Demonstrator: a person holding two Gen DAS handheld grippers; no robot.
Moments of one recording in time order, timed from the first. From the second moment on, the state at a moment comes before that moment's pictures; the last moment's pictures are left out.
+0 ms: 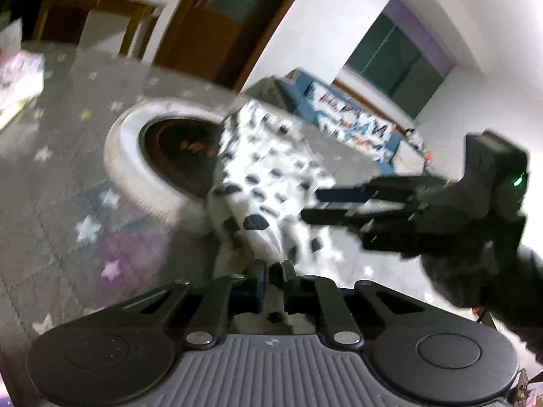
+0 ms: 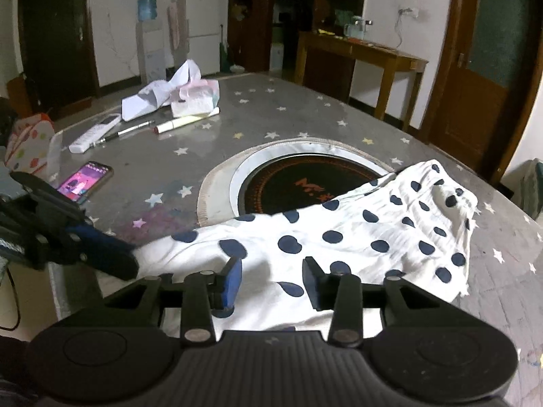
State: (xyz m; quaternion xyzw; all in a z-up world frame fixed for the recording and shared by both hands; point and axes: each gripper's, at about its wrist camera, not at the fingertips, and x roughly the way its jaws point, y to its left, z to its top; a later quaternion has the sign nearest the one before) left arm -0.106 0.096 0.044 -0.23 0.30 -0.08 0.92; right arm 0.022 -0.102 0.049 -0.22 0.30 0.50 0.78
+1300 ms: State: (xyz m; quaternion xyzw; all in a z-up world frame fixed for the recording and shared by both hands) left arm -0.119 0.113 0.032 -0.21 0.32 -0.03 0.92; right arm 0.034 -0.082 0.021 -0.09 0.44 0.55 0.71
